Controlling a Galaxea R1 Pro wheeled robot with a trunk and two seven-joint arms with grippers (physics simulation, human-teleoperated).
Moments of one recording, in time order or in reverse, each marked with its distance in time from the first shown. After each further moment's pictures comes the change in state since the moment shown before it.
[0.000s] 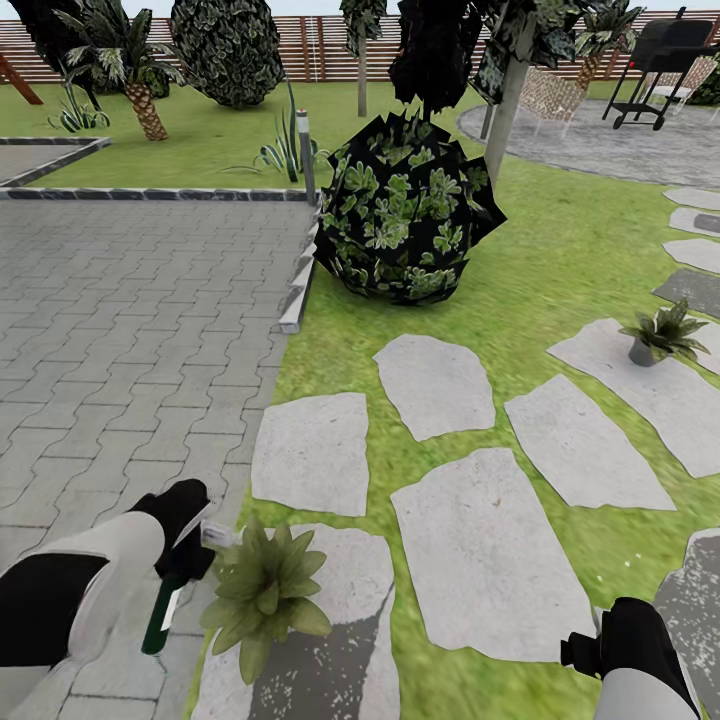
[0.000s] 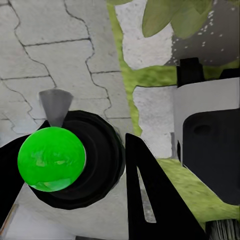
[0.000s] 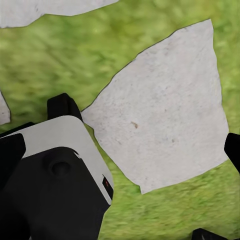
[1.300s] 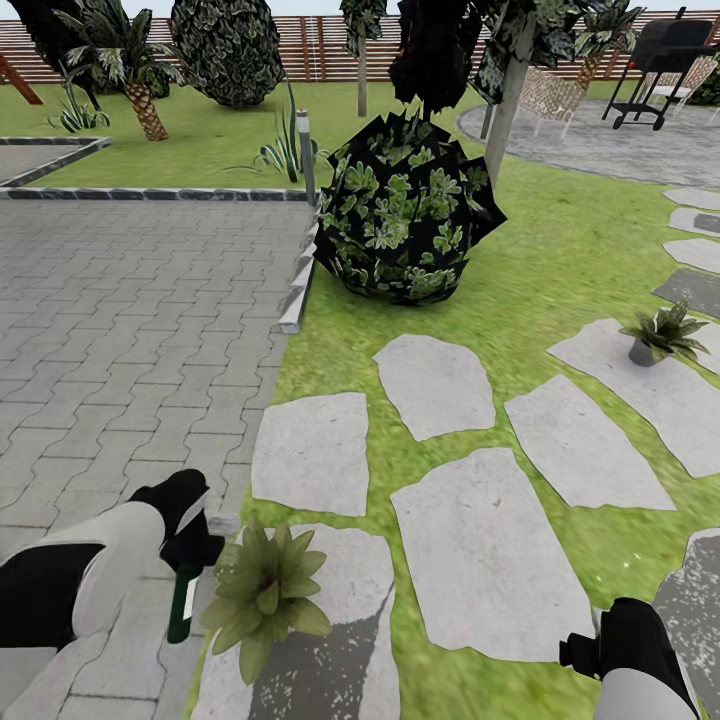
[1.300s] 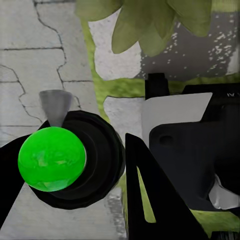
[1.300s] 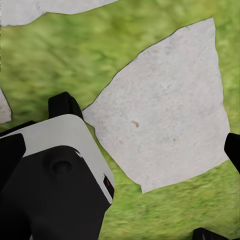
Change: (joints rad) left arm -0.032 0.000 0.118 0.005 0.022 0.005 -0.004; right arm 0.000 0.001 -0.001 0.005 0.000 0.000 0.000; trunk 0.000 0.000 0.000
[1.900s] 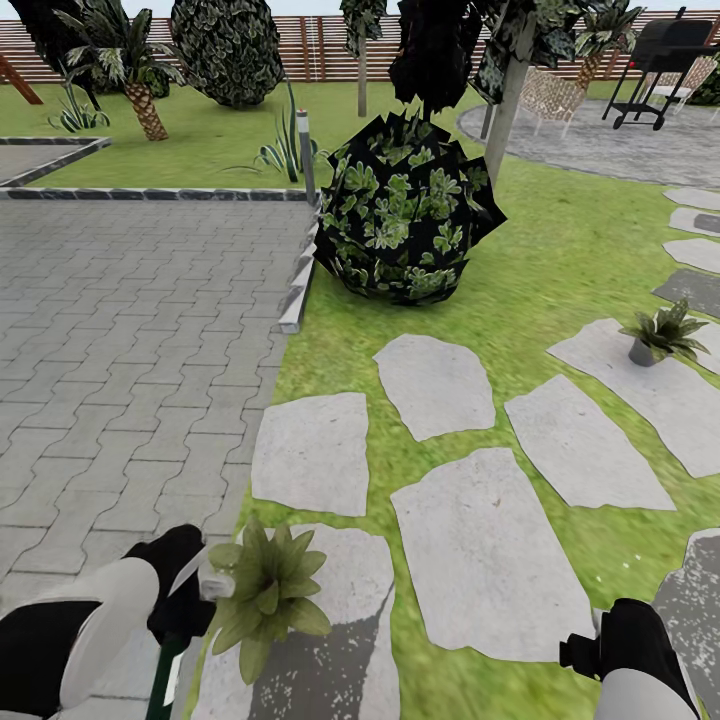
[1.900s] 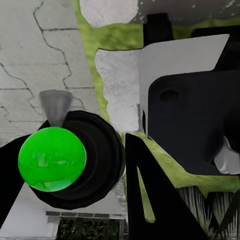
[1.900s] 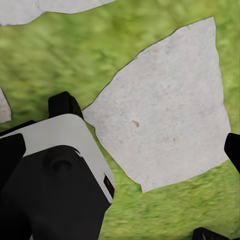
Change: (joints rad) left arm 0.168 -0.001 0.001 0.000 0.003 -0.003 0.000; right arm 0.000 -0.002 -0.002 0.004 0.000 -0.001 0.000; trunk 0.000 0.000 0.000
